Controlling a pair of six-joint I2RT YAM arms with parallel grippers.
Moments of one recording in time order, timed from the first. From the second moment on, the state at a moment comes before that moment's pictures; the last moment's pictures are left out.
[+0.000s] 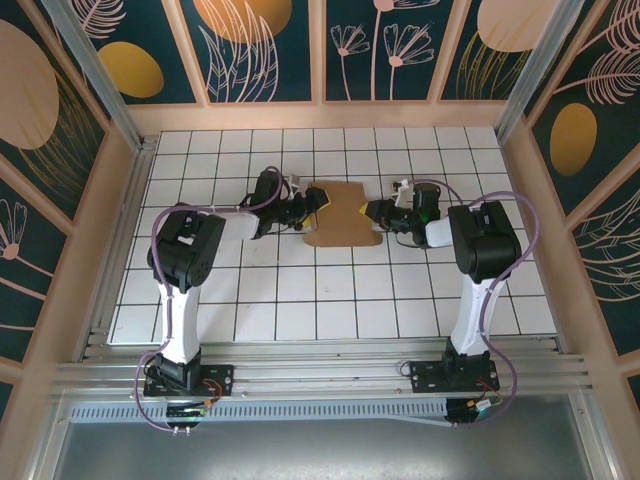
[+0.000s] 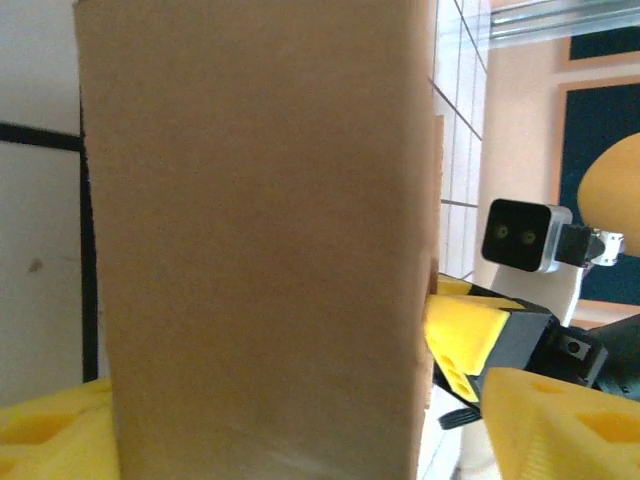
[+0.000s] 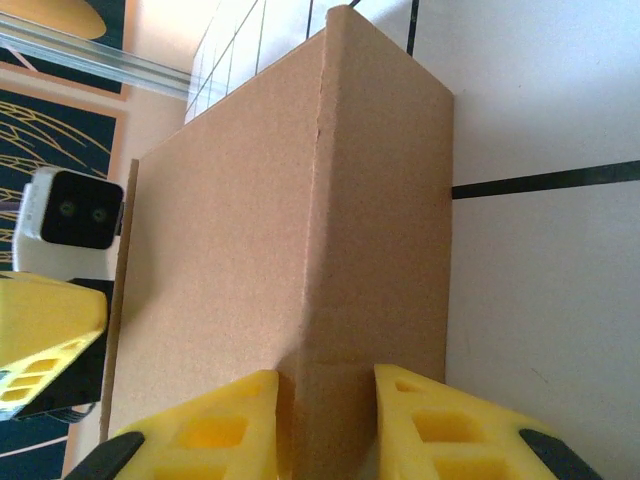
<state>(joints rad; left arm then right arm) -0.43 2.10 1.17 0.37 0.63 -1.08 0.16 2.04 0.89 0.59 -0.83 0.74</state>
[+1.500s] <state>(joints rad) -0.42 1.94 1.07 0.62 0.66 -1.40 0.62 1.58 0.56 0.82 0.07 -1.06</state>
